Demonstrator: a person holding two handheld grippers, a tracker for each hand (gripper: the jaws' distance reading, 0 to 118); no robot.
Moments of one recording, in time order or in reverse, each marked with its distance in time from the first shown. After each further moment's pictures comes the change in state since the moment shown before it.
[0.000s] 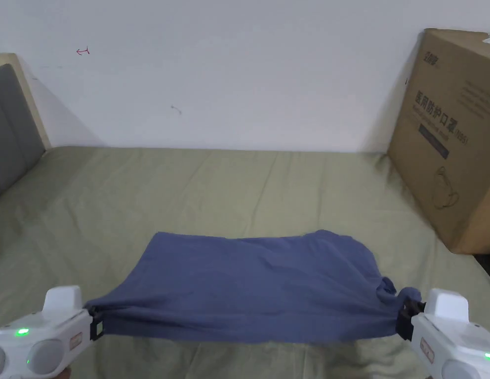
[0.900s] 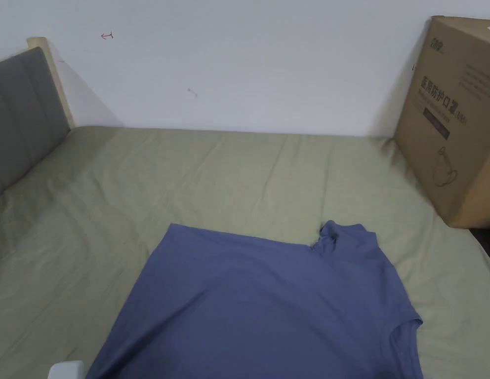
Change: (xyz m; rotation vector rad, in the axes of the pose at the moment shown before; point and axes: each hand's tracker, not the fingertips) left arm -0.025 -0.178 0.052 -0.274 0.079 -0.005; right arm 0.027 -0.166 0.064 -0.393 -0.088 -0.058
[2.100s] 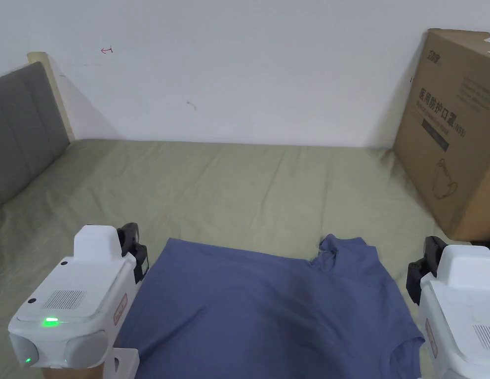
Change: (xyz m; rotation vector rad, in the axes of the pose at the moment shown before) left arm 0.085 0.161 0.156 0.797 -0.161 -0.031; right arm -0.085 0.147 0.188 0.798 0.005 0.222
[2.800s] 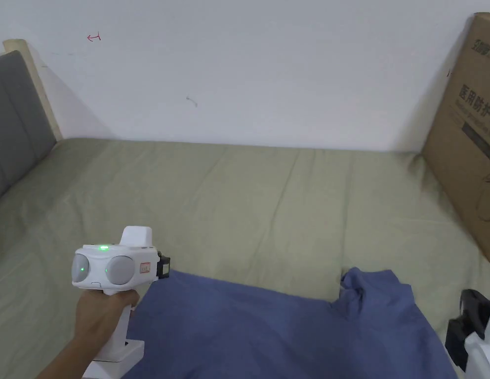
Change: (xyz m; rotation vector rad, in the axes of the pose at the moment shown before) left arm -0.035 -0.055 -0.328 -0.628 -0.050 0.042; right arm -0.002 -0.036 -0.143 -0.139 0.003 -0.004
